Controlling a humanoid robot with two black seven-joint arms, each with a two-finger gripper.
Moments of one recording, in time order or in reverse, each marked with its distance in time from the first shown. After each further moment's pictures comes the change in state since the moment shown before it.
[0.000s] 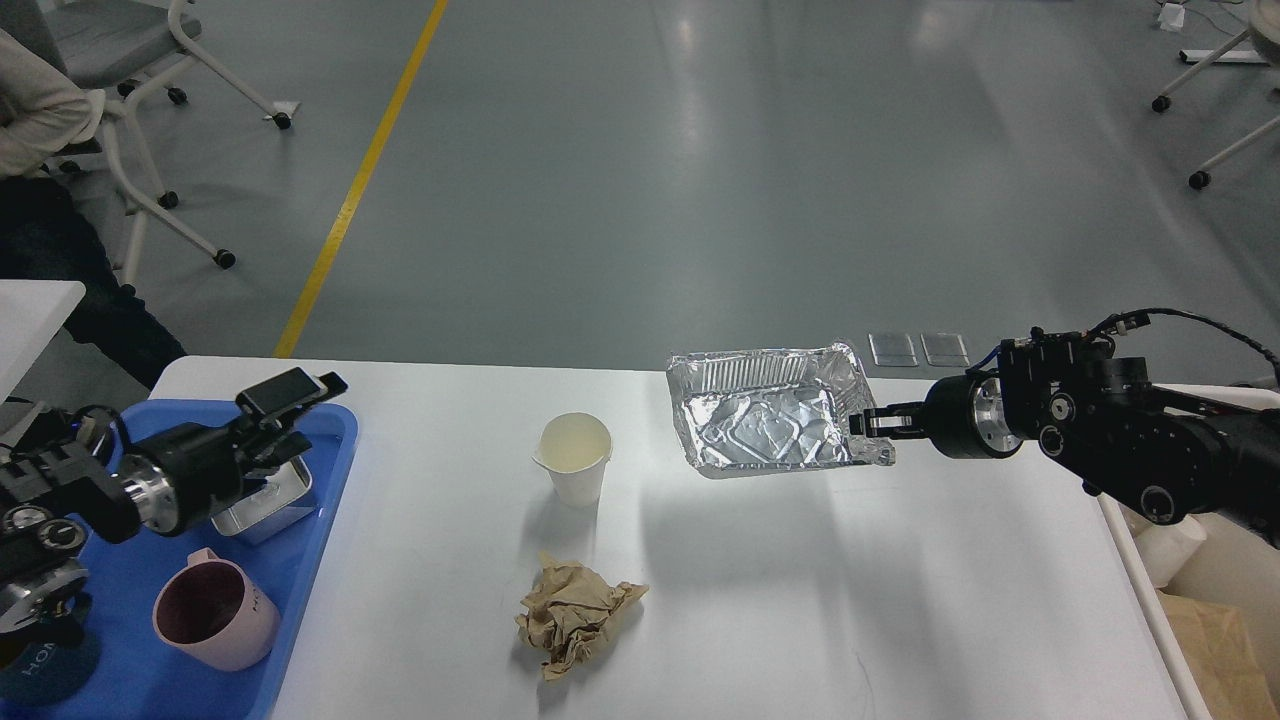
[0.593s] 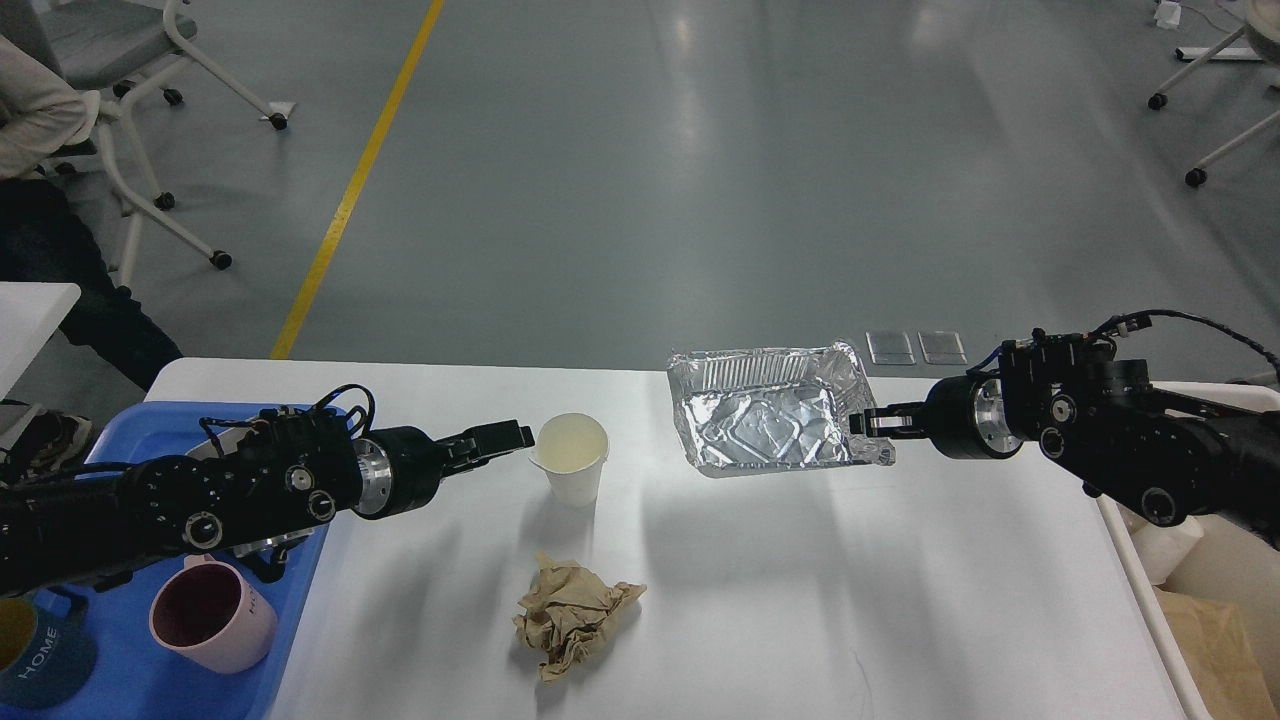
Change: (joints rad) left arm -0.336 -0.441 0.481 0.274 -0.016 0.023 0.054; right arm -0.007 -0.001 0.003 0.003 0.000 -0.009 0.000
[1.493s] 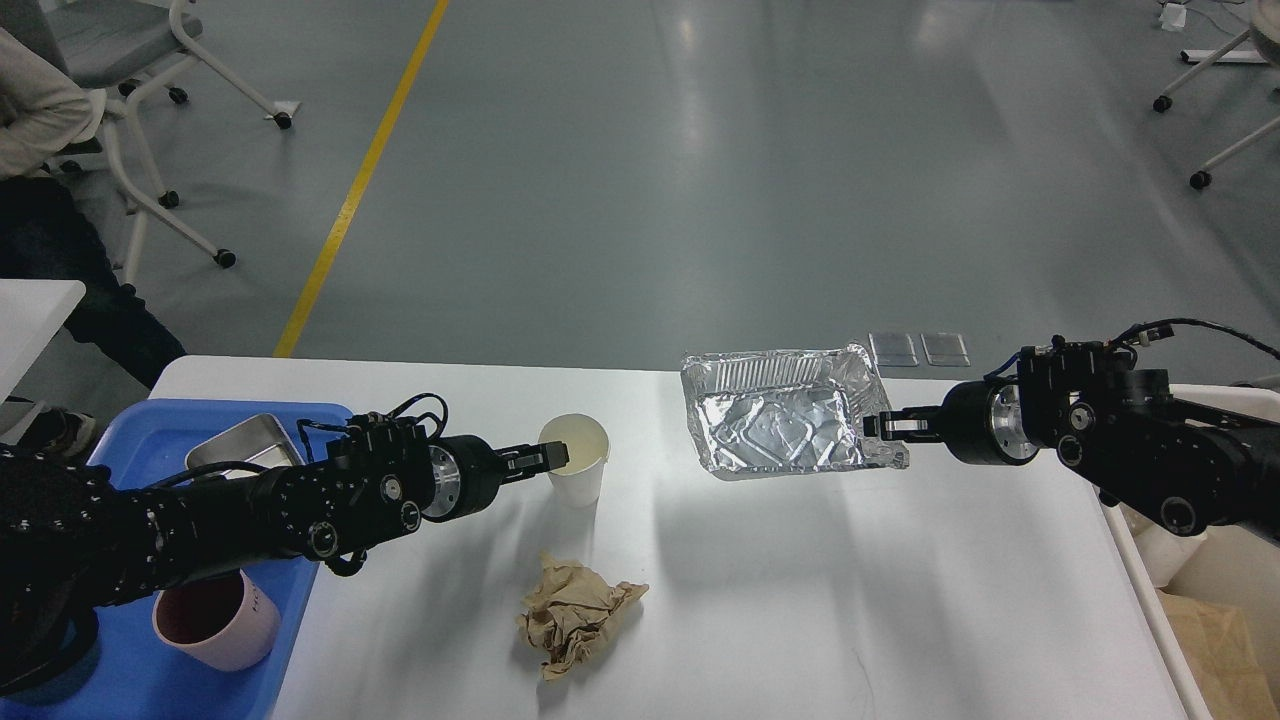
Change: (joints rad) left arm 0.014 -0.267 0.112 0.293 -0.001 0.002 0.002; right arm -0.025 -0.035 0.015 0.020 0.001 -0.017 0.000
